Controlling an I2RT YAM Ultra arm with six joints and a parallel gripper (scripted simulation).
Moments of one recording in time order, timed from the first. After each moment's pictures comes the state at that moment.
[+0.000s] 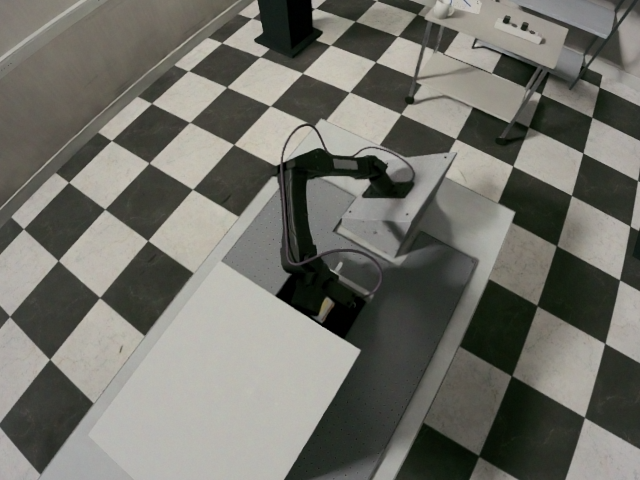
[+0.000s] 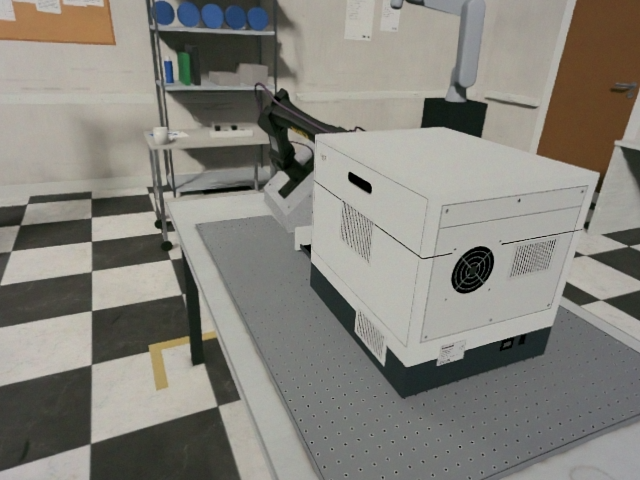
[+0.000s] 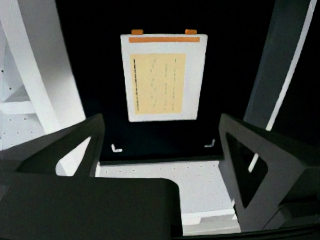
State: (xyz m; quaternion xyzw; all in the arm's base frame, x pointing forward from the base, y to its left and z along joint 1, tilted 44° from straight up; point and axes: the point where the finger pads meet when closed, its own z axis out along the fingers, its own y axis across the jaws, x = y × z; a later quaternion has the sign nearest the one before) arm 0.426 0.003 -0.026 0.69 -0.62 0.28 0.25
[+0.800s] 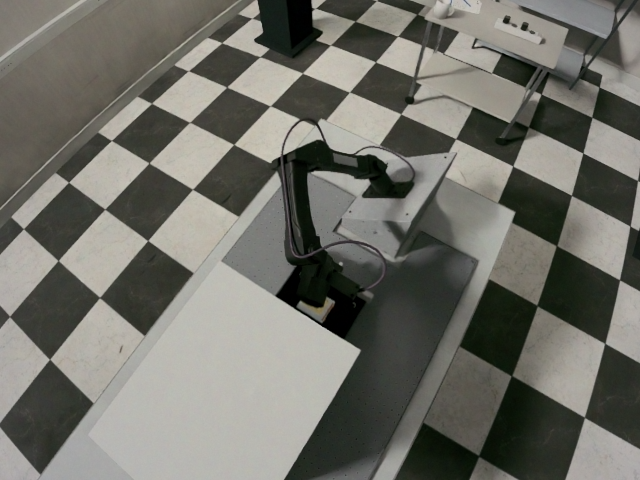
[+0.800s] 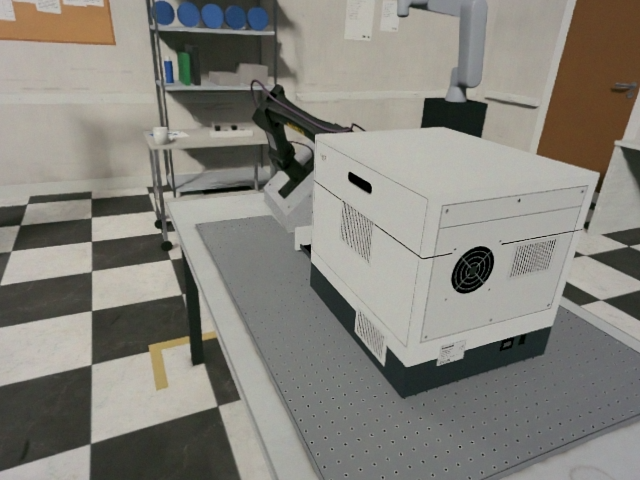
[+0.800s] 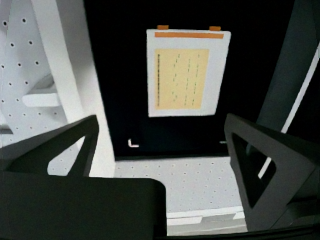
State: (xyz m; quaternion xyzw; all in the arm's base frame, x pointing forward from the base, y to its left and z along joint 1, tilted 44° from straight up) arm 0.403 0.002 -0.020 0.69 -0.62 0.28 0.25
